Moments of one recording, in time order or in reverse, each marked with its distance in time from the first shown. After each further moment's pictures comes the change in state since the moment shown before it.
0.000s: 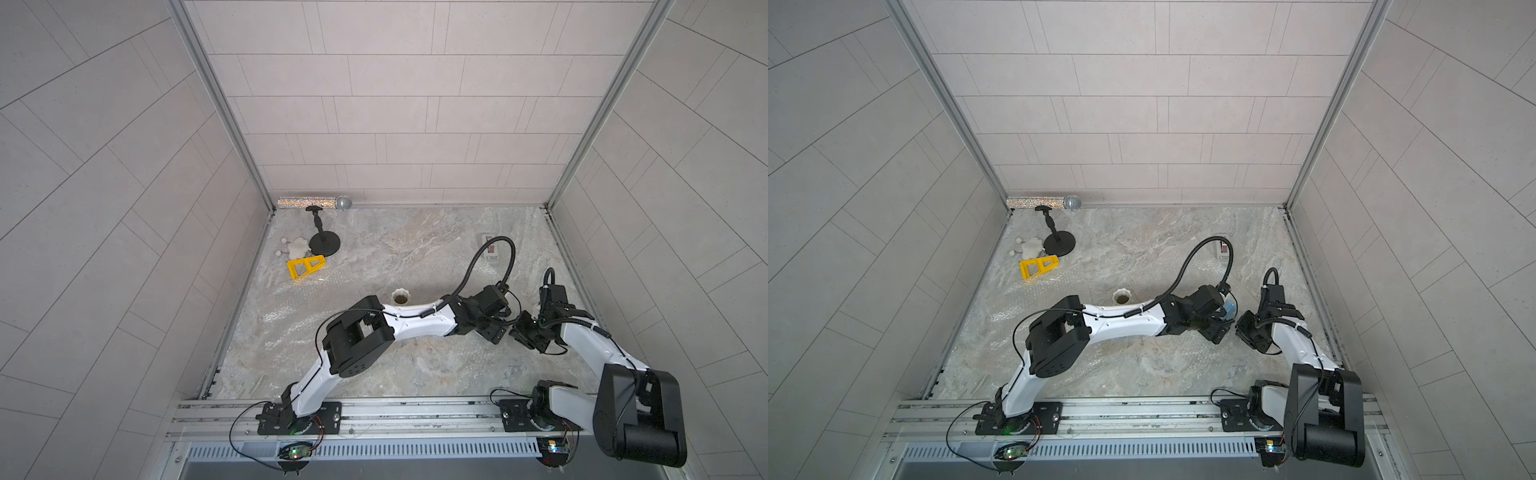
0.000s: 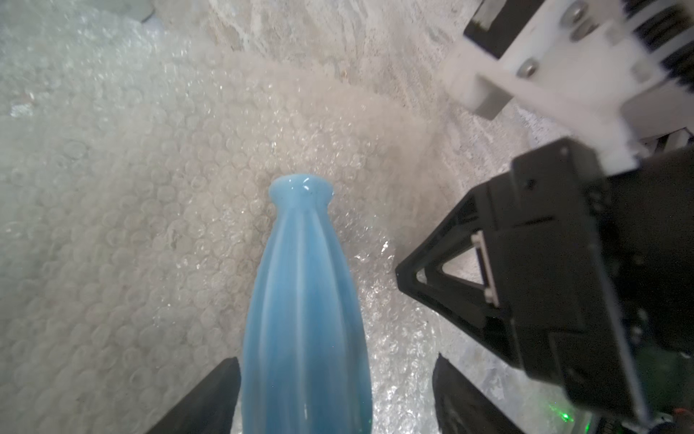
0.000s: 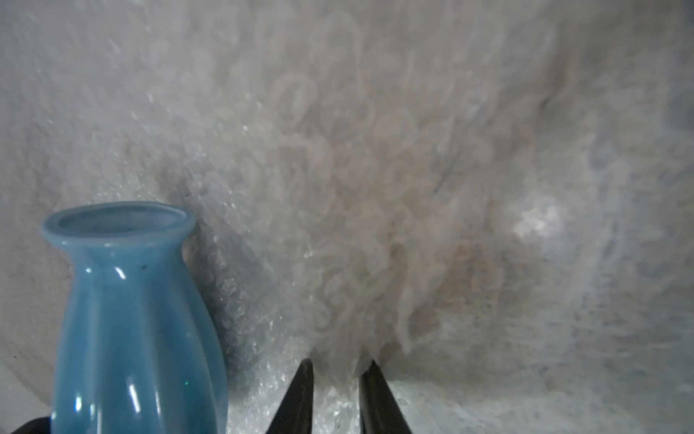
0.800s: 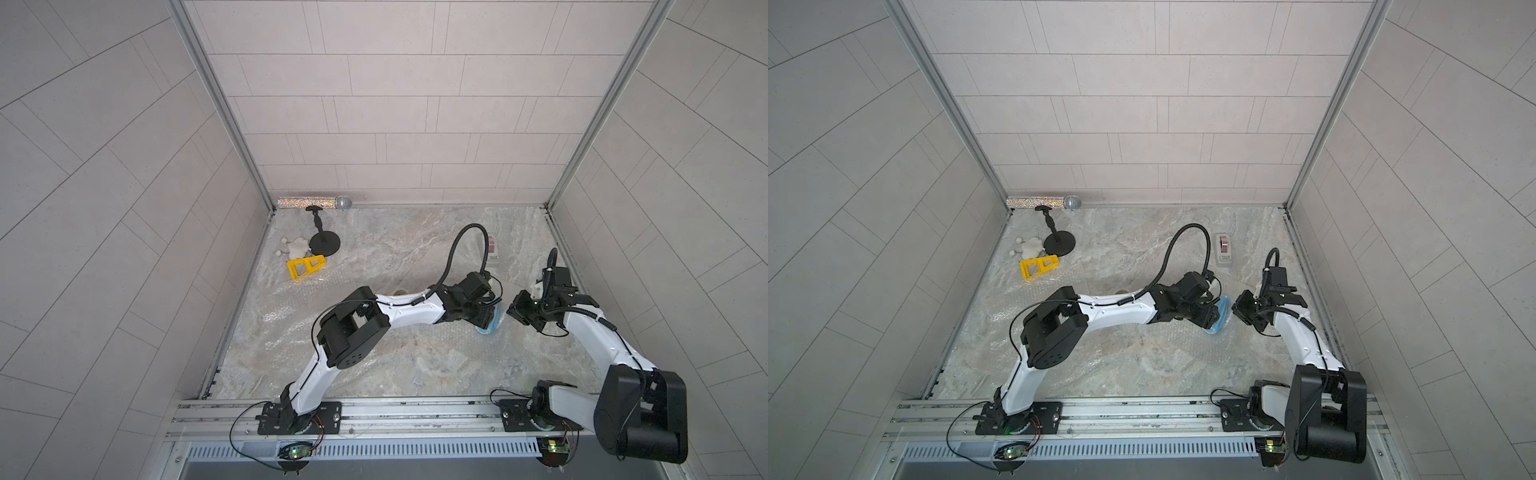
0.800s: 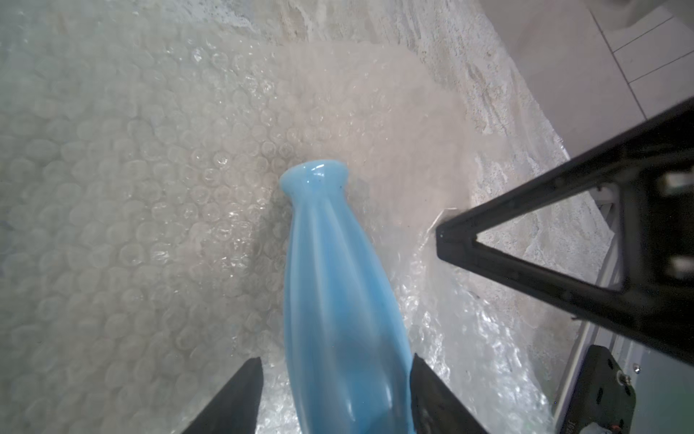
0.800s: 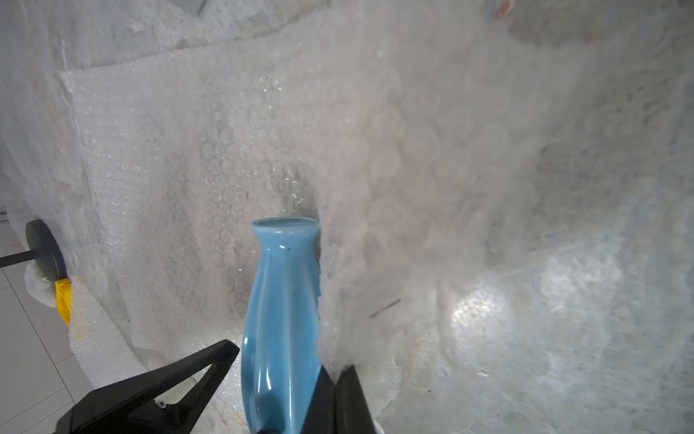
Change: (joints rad) left arm 0.105 -0.012 -0.068 0.074 0.164 -0.133; right arm 0.034 0.013 0.175 -0.009 -0.097 0.005
